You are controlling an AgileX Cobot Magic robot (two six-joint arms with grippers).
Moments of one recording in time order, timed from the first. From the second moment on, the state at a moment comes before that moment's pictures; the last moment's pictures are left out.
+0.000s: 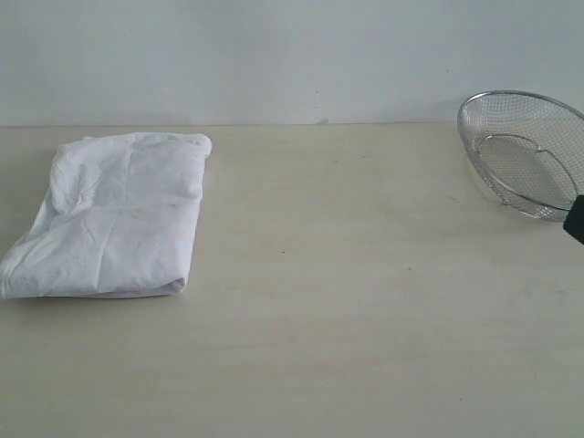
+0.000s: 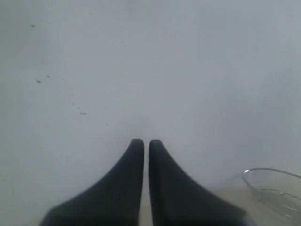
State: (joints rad) left arm -0.18 0.18 -0.40 -1.15 0.14 1.14; right arm 0.34 0.37 -0.31 0.53 0.22 -0.06
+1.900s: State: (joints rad) left arm -0.09 0.00 0.00 -0.06 0.31 0.00; right arm 0.24 0.37 -0.31 0.52 0.22 -0.15
